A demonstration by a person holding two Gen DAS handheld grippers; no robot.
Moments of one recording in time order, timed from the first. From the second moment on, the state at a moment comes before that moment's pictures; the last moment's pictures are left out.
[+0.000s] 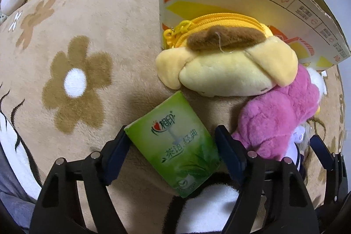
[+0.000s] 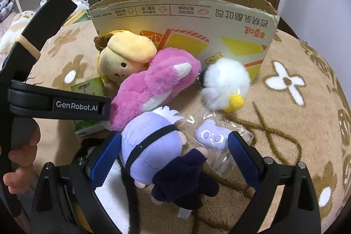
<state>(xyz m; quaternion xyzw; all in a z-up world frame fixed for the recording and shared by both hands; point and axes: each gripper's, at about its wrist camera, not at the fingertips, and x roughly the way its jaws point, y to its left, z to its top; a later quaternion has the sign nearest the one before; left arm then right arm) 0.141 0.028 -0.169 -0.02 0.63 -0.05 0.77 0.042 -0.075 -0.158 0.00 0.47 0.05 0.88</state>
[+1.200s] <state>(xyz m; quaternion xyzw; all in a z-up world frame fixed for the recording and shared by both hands) 0.102 0.000 -0.139 0.02 0.60 -0.05 0.80 0.022 -0.078 -0.152 0.04 0.49 0.09 0.87</state>
